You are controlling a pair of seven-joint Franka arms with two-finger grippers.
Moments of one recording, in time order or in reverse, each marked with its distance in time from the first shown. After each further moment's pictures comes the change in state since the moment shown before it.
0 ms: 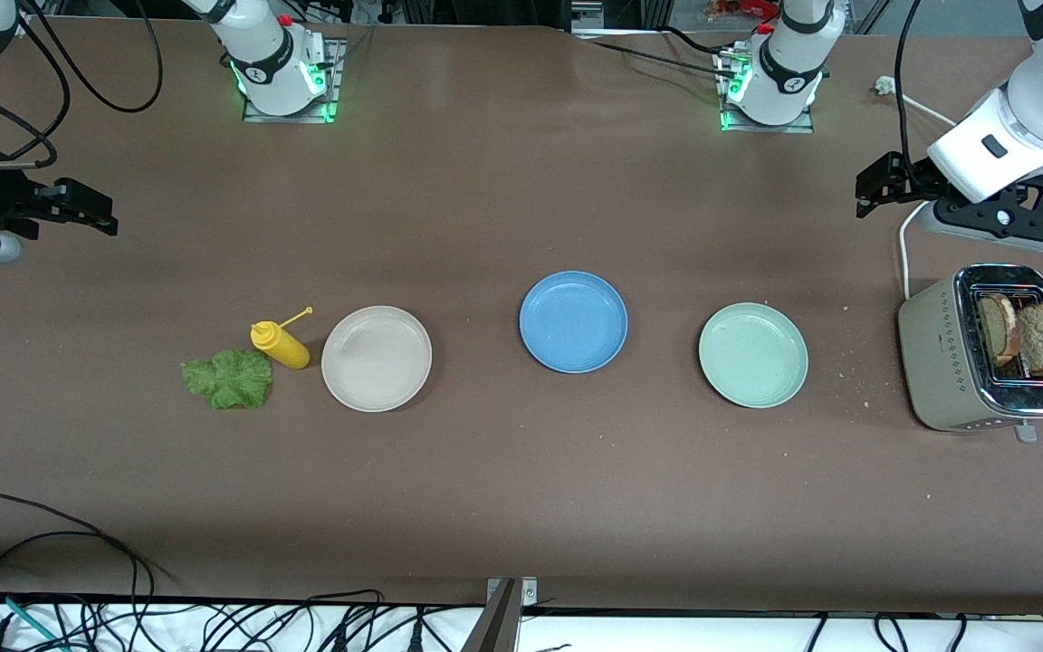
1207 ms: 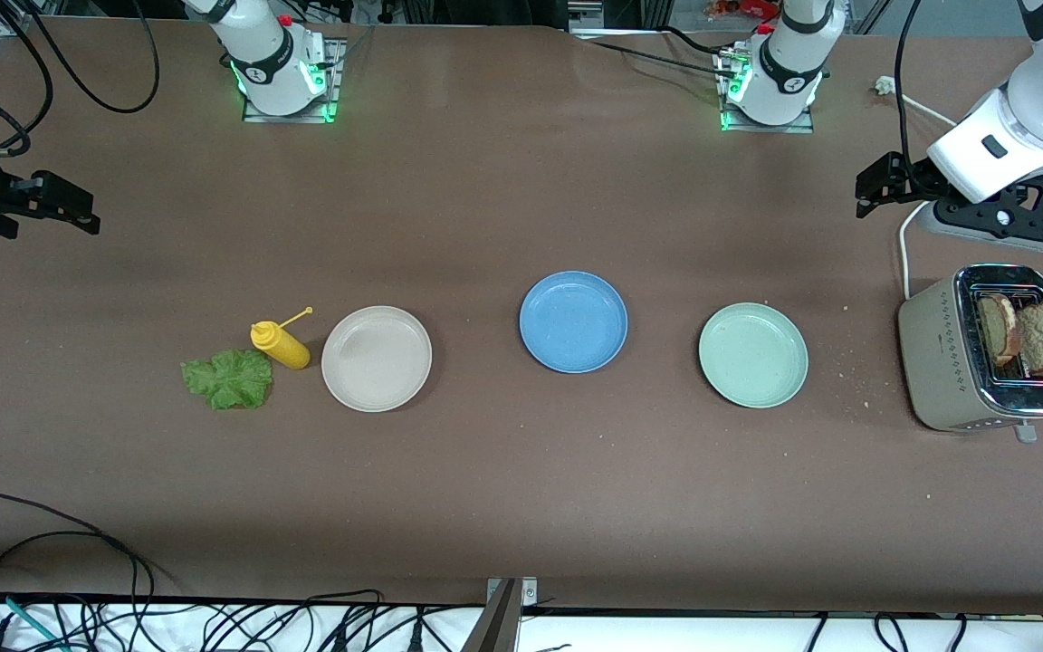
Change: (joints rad) left arm 0.000 0.000 0.000 0.000 0.000 0.000 0.000; right arm -0.001 -0.001 -0.008 0.042 0.010 -0.001 -0.010
